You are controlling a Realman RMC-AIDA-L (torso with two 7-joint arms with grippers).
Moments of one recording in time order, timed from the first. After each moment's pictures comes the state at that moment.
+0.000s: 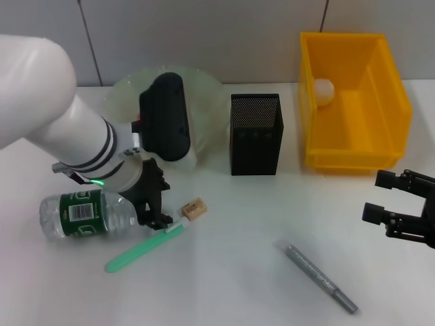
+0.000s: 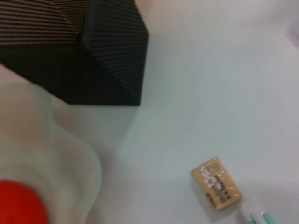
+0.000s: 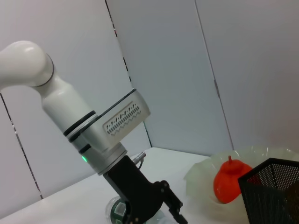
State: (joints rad) left arm -0.76 -2.08 1.59 1.03 2.65 1.21 -2.00; right arm 0.26 2.07 -0.68 -0.86 -1.78 -1.74 1.43
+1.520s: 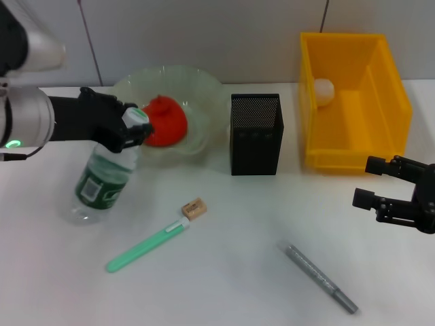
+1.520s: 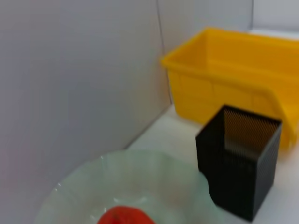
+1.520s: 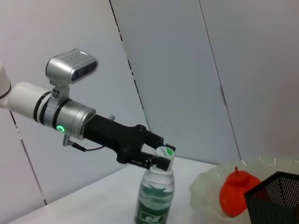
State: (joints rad) left arm -0.42 -2.07 1.24 1.40 2.24 1.17 -2.02; right arm 0.31 2.07 -0.68 -0.84 -1.77 -1.73 1.44
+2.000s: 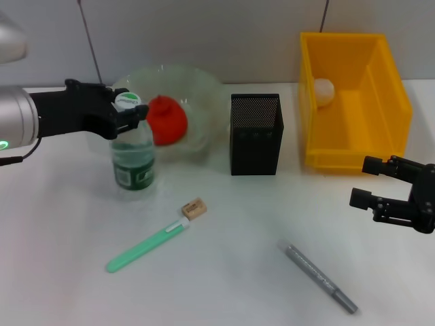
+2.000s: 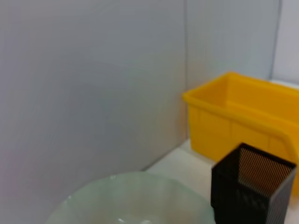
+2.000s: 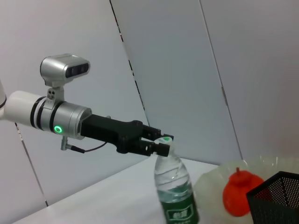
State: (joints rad) left arm -0.35 -2.07 1.23 1.38 2.07 1.08 -2.00; right arm 0.31 2.07 -0.68 -0.83 -1.78 -1.73 1.43
